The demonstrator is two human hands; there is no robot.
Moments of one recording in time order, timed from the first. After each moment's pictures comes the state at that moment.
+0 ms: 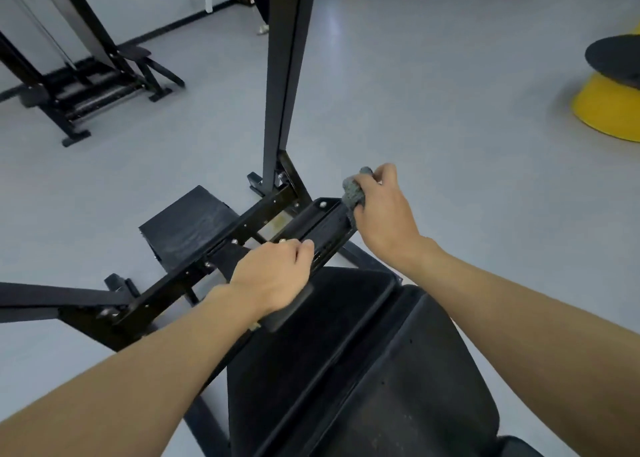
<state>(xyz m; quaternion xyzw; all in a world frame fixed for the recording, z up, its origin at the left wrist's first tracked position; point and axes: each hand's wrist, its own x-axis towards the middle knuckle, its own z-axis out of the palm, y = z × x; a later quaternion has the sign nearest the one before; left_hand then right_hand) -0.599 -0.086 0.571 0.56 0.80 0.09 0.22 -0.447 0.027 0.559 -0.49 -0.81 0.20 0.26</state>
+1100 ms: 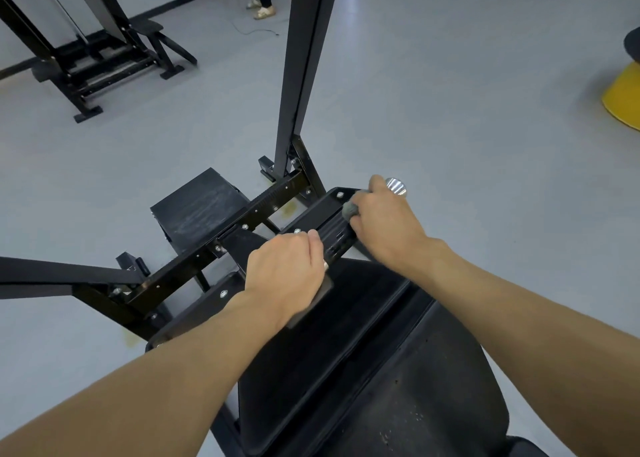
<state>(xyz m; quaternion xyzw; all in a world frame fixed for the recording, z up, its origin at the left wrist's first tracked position) -0.595 -0.096 0.568 0.54 0.82 0.15 0.13 -0.468 0.012 0.566 -0.43 -0.87 0.19 0.13</state>
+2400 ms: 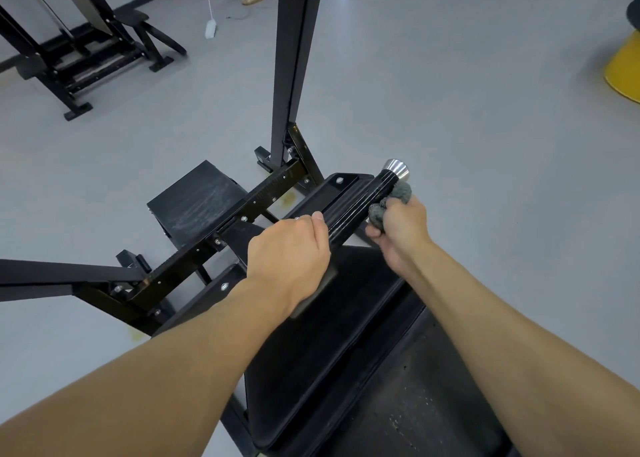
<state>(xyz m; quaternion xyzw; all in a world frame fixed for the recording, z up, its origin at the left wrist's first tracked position) -0.592 -0.091 0.572 0.59 0.80 0.06 0.06 -0.475 0.006 0.520 -0.55 -0.26 0.67 0.43</state>
